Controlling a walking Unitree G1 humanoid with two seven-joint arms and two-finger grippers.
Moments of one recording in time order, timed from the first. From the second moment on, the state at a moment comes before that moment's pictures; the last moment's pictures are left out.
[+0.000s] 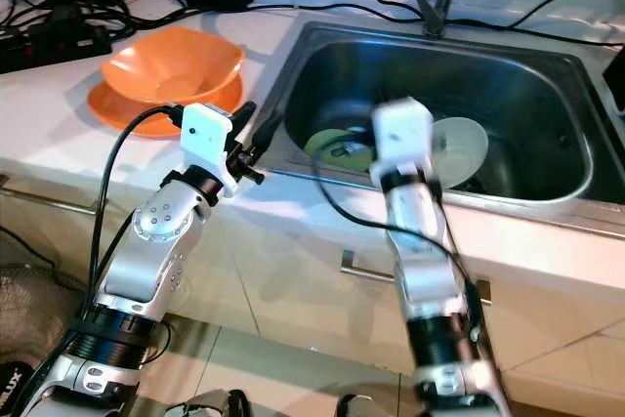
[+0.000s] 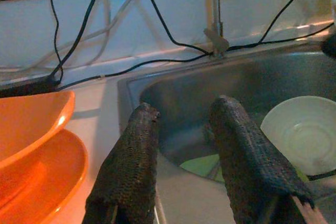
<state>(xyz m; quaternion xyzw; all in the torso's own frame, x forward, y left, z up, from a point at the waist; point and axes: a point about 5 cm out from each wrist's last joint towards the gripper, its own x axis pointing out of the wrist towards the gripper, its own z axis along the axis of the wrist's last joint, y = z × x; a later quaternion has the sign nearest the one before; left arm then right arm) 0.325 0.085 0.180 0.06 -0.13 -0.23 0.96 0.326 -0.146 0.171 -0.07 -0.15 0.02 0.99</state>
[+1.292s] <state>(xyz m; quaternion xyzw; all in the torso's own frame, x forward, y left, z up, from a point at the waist) 0.356 0.138 0.217 0.39 -0.15 -0.09 0.90 0.326 -0.135 0.147 0.03 -0.08 0.01 1.00</state>
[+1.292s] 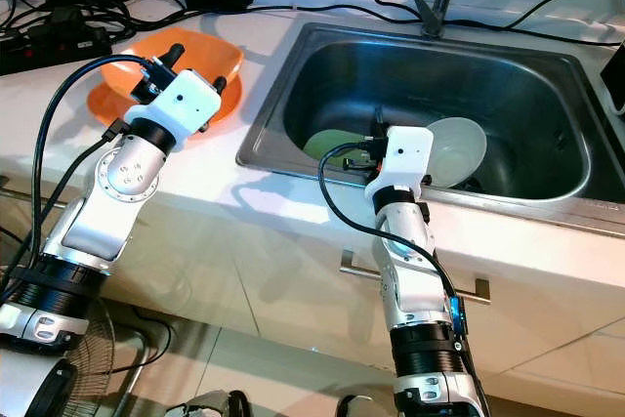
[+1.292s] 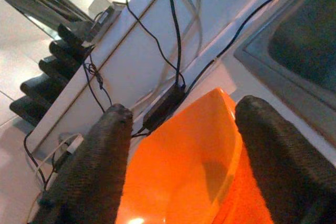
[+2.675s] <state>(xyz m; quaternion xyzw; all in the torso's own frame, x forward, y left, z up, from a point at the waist) 0.376 0.182 0.215 0.58 0.01 -0.15 0.80 0.328 -0.133 0.147 0.04 -0.08 0.01 1.00</state>
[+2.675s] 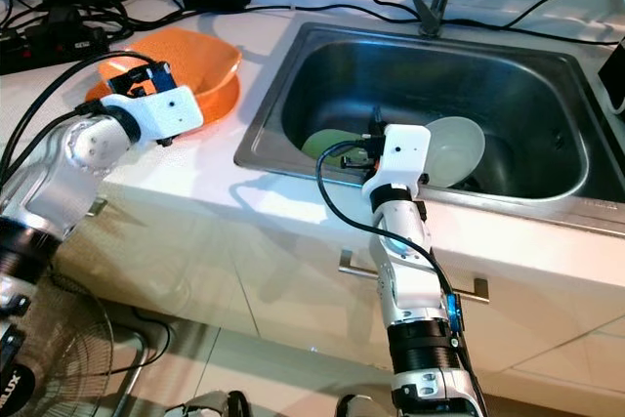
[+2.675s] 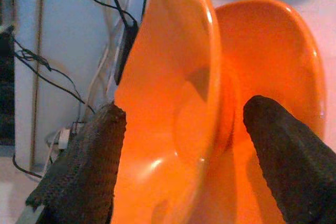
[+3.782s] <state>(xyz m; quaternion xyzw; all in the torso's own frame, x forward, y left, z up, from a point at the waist) 0.381 0.175 0.205 0.58 0.01 -0.18 0.80 0.328 -0.131 0.148 0.04 -0.08 0.01 1.00</state>
